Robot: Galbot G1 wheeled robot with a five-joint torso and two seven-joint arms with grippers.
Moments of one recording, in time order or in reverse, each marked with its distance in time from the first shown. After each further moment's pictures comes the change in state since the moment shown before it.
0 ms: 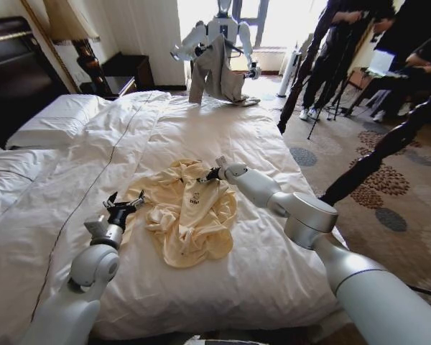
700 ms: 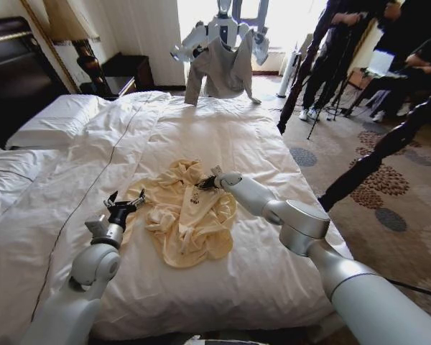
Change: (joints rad) left arm -0.007 0.013 0.002 0.006 0.000 -0.011 0.001; right arm -0.052 0.013 0.001 0.014 -0.011 0.027 0.049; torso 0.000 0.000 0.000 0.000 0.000
